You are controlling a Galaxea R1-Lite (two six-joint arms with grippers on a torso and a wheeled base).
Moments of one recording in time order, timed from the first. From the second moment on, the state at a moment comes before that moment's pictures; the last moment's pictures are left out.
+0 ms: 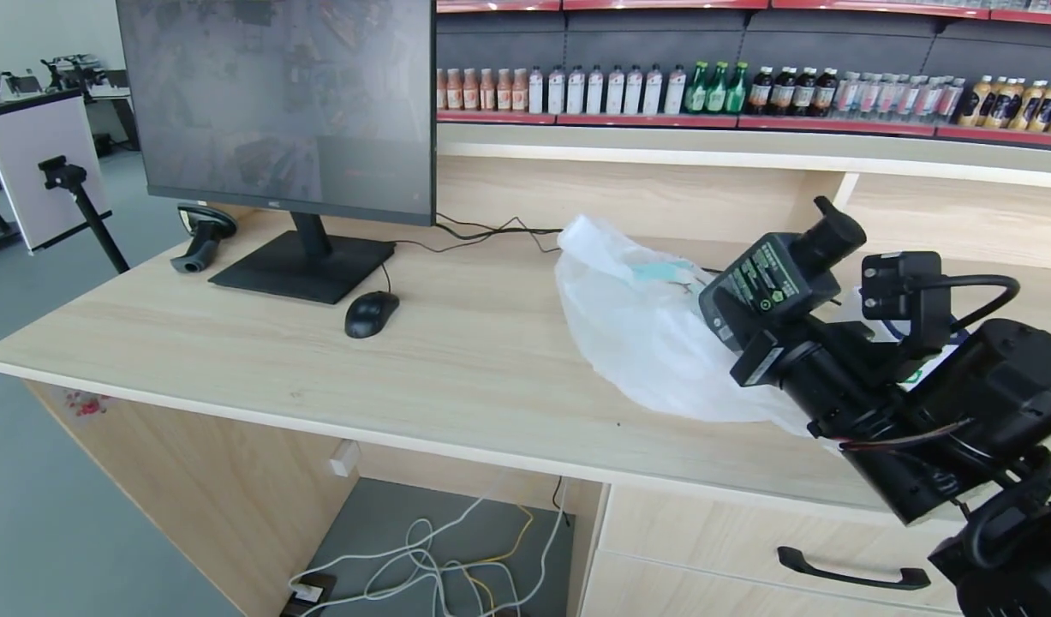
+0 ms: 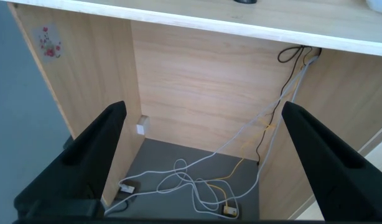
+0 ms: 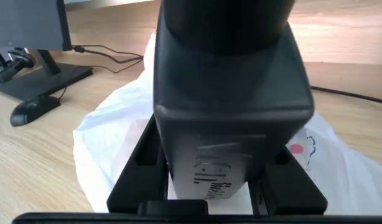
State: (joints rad) left arm 0.00 0.00 0.00 0.00 0.00 0.01; right arm 0.48 1.78 -0.46 -1.57 -0.21 0.05
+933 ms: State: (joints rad) left arm 0.00 0.00 0.00 -0.01 0.00 0.01; right arm 0.61 1.89 -0.69 -1.57 -0.28 0.24
